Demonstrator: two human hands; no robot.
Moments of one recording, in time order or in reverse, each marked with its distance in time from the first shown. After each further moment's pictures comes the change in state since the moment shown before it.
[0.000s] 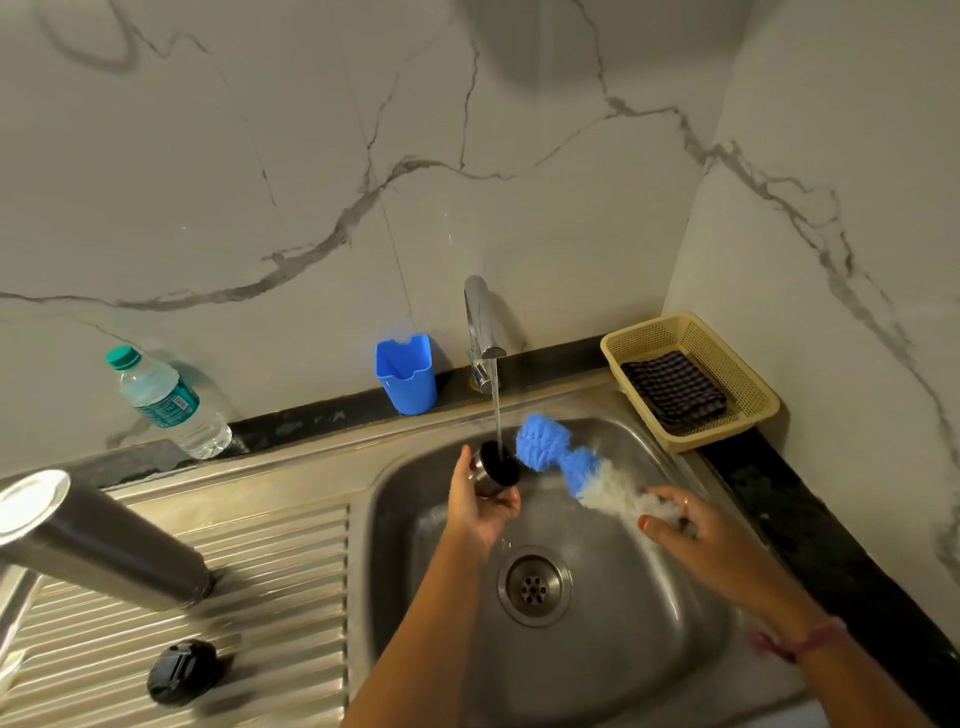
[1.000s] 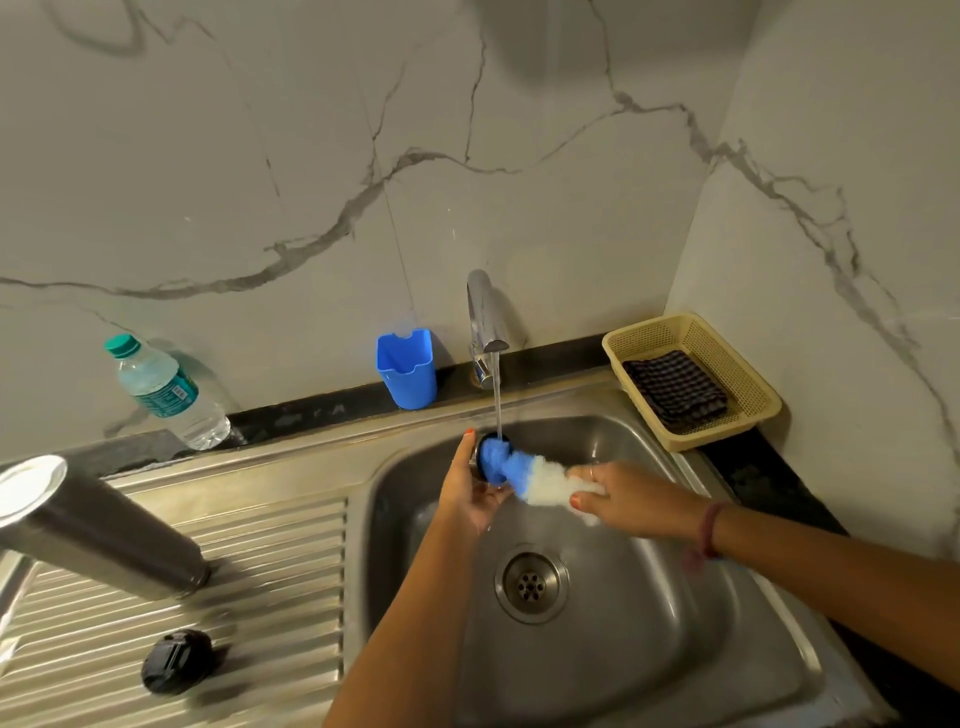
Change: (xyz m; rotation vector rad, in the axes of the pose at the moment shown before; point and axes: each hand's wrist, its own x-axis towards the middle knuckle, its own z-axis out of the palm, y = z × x) left_hand 0.002 0.011 -0.001 0.190 -0.035 0.079; right_hand 0.041 -0.074 0.013 -0.403 -0.417 -0.066
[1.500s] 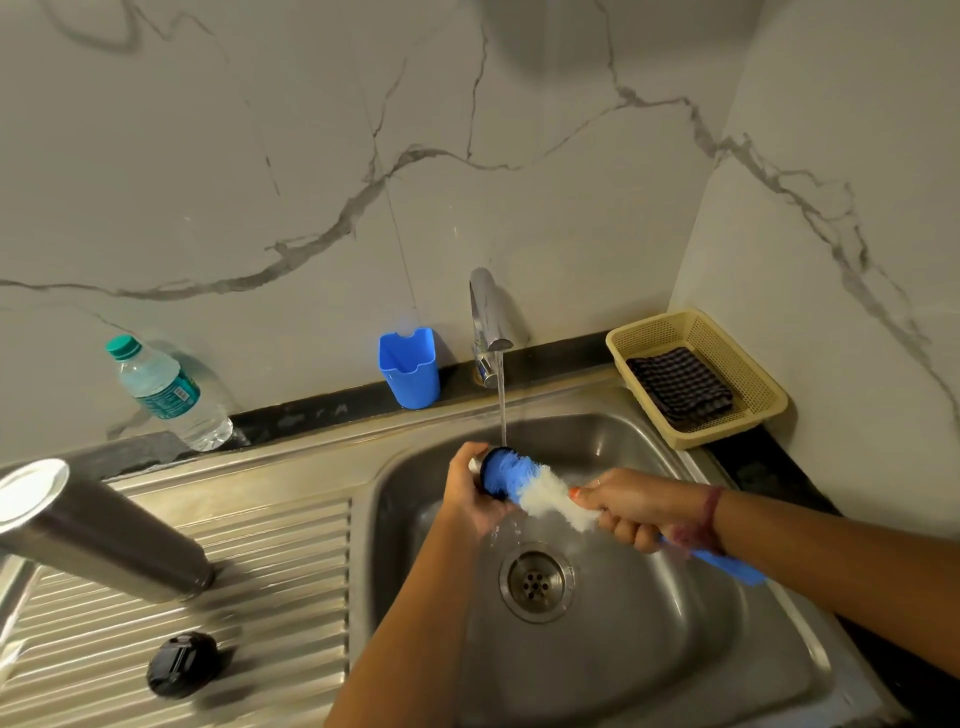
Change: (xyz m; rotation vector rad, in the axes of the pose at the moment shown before) left_hand -0.002 0.004 -0.001 0.039 -0.051 -0.118; right_hand 0.013 -0.002 0.005 0.605 -0.239 0.350
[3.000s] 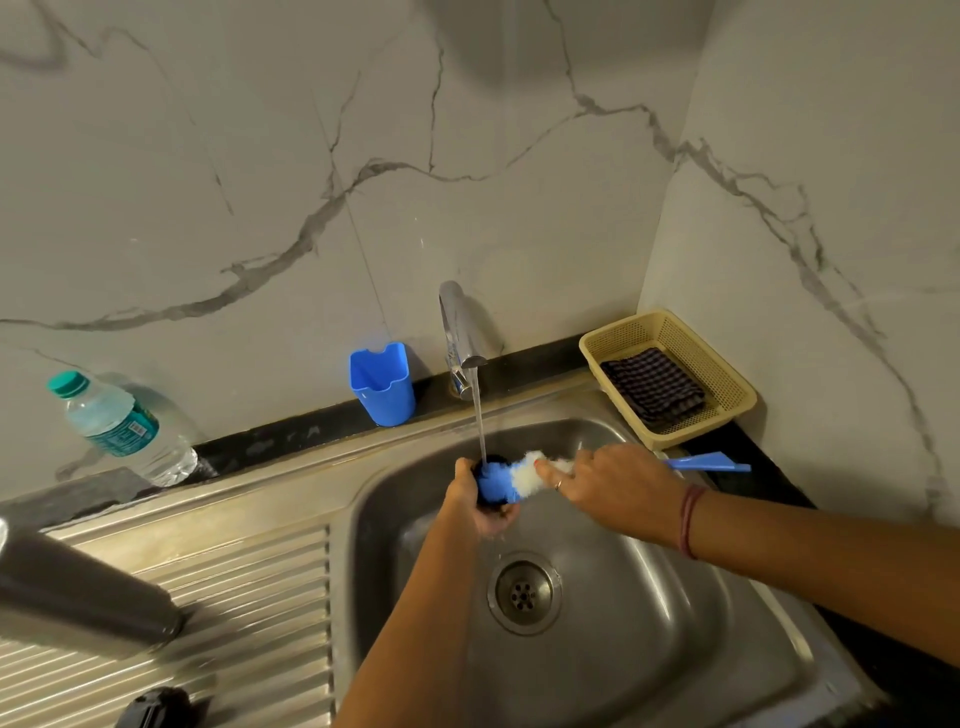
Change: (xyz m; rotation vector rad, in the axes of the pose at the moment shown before) left_hand 0.035 -0.001 0.016 0.178 0.169 -0.165; right_hand -0.021 -0.009 -0.007 -1.675 0.580 -0.638
